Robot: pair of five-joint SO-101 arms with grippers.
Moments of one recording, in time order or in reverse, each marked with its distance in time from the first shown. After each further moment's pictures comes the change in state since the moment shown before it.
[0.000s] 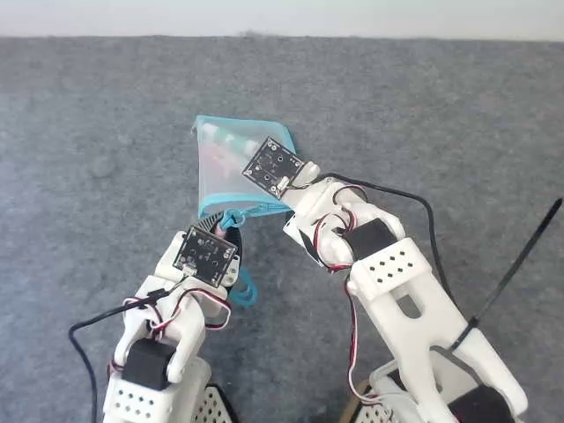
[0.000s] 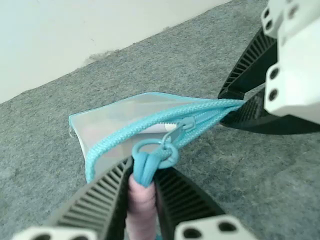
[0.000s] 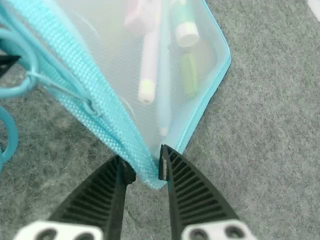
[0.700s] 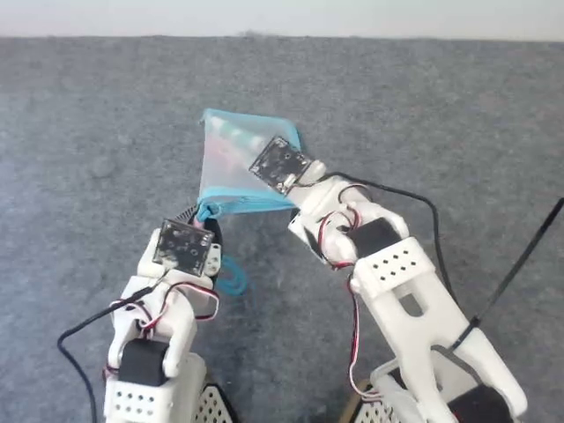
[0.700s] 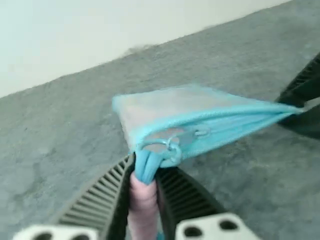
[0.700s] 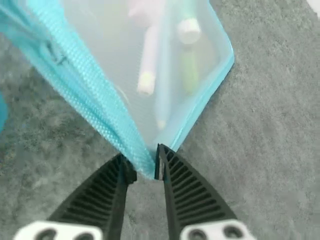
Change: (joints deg) left arm -8.4 0.0 0.0 -2.0 1.9; right arm 2.8 0.0 0.8 -0.3 0.2
